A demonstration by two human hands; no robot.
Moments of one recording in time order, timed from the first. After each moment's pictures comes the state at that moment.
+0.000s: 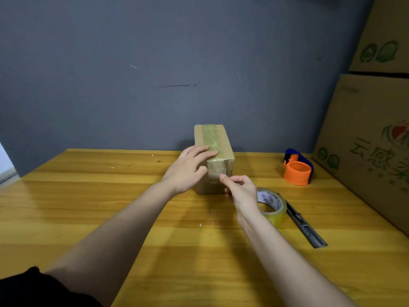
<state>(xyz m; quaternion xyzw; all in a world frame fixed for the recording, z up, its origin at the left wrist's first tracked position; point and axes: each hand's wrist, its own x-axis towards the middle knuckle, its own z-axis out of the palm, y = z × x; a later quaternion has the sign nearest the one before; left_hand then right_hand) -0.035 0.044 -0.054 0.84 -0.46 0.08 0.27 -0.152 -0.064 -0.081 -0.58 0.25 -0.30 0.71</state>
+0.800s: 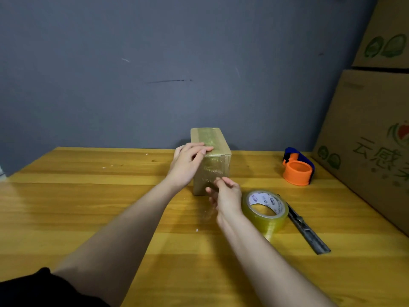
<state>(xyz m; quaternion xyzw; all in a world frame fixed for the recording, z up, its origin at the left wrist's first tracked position) -0.006 0.011 -0.071 0.81 -0.38 0.09 0.45 -0.114 -0.048 -0.096 -0.43 0.32 -0.30 0.79</state>
